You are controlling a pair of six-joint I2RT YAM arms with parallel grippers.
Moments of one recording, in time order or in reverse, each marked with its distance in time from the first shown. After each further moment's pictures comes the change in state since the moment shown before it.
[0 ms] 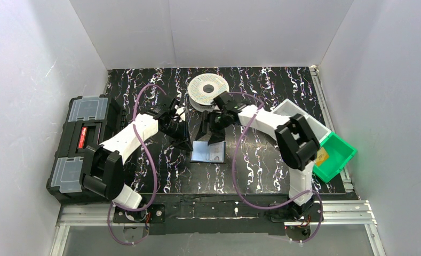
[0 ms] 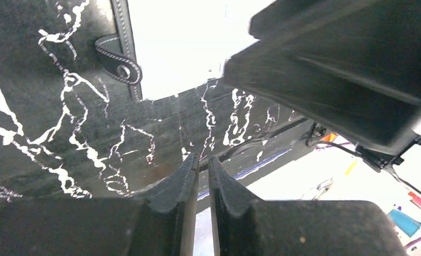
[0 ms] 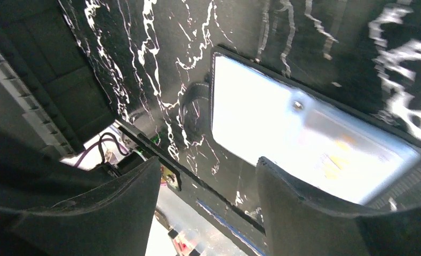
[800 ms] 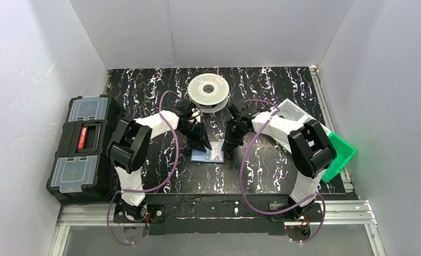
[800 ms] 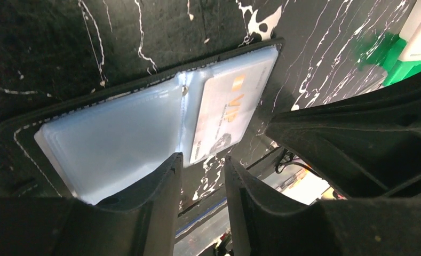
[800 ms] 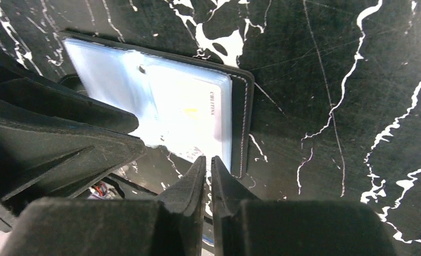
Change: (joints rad) left arm -0.071 0.360 0.058 0.296 0.154 -0.153; right arm -0.079 -0.205 -0.263 -0.093 0.194 -0.071
